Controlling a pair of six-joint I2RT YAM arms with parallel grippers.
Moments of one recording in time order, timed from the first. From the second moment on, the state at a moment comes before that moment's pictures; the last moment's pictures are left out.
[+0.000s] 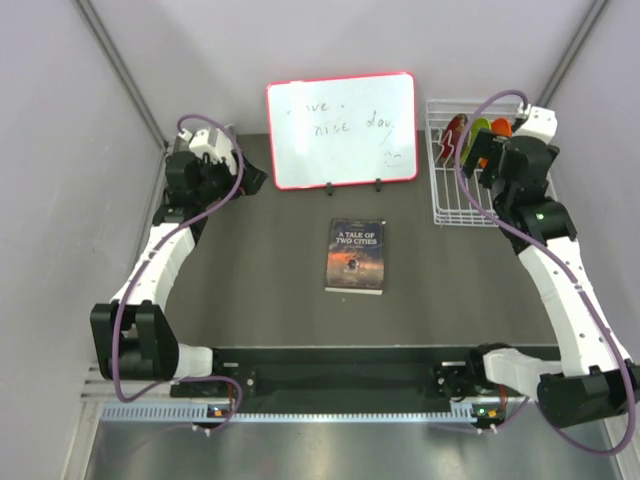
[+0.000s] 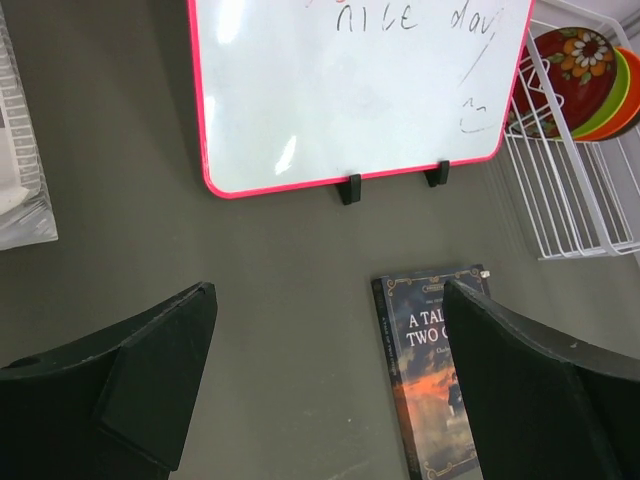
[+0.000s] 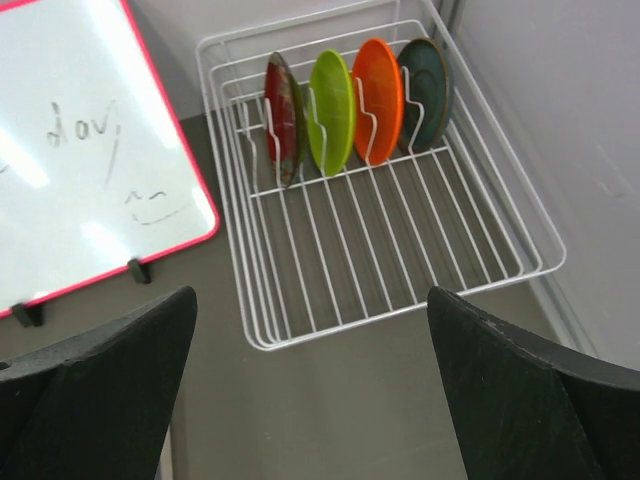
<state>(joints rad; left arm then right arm) -0.03 1.35 1.07 -0.02 0.42 -0.37 0.19 1.11 1.29 -0.47 0.42 0.22</state>
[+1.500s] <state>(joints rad) -0.07 1.35 0.94 0.08 0.40 -0.37 0.01 2.17 2.07 -0.52 0.24 0.07</state>
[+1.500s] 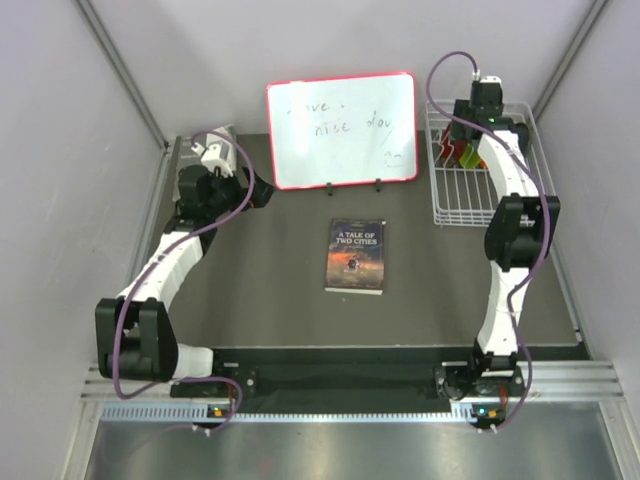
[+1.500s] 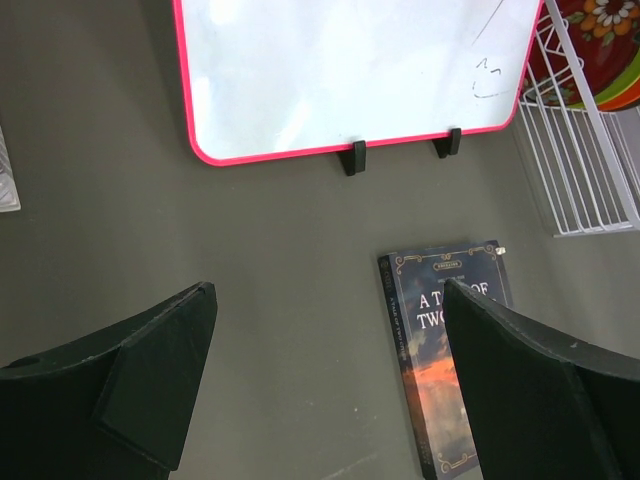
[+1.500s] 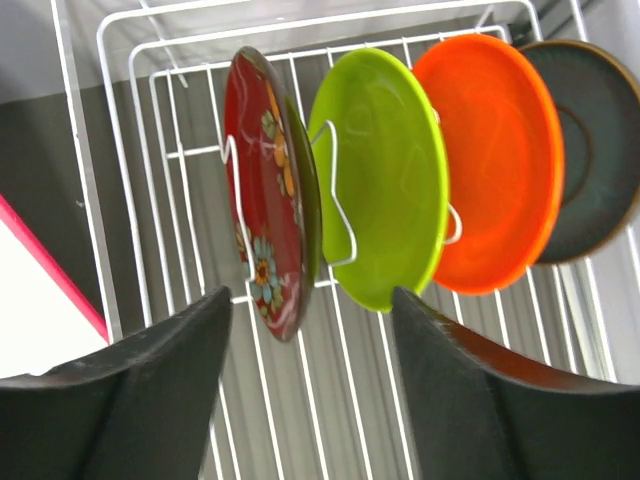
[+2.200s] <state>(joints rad) -0.07 1.37 0.94 0.11 0.43 -0.37 0.00 2.33 2.15 -0.47 0.23 0.04</state>
